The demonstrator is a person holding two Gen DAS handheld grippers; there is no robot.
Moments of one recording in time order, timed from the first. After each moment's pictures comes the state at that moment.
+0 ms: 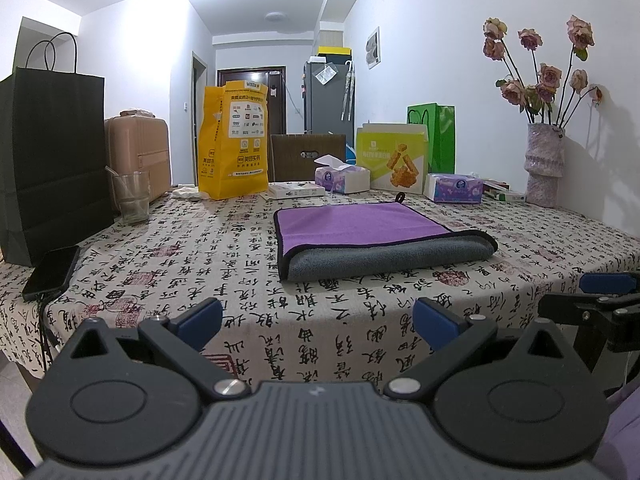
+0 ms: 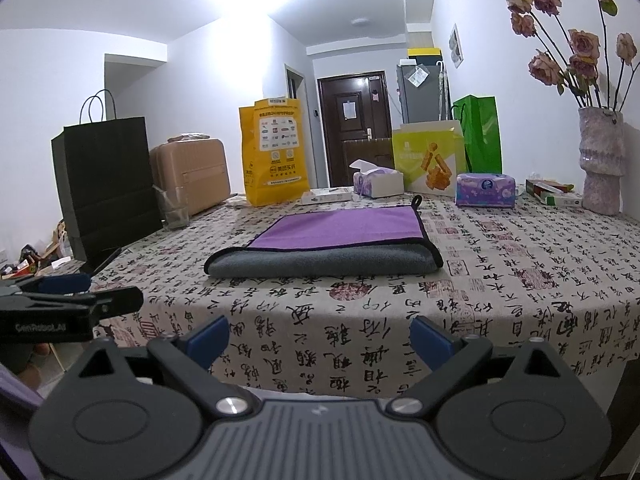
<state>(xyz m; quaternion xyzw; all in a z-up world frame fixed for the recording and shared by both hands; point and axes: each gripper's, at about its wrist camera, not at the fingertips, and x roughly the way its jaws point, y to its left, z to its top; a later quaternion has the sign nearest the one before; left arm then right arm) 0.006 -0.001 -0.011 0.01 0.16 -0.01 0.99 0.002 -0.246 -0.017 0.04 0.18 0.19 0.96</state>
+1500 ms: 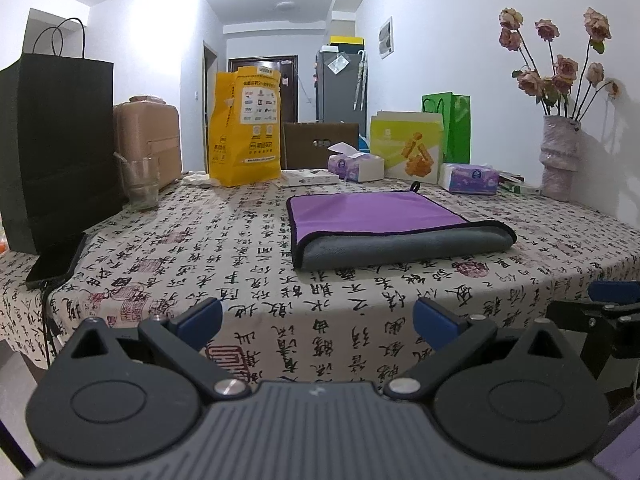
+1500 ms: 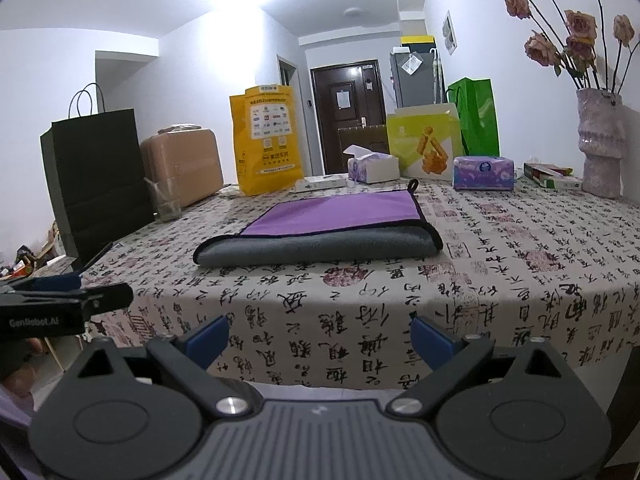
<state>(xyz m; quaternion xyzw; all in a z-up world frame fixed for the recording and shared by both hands) 0.021 0.006 -0.017 0.01 0.18 0.01 0.98 0.018 -0.243 -0.031 0.05 0.20 0.19 0.96</state>
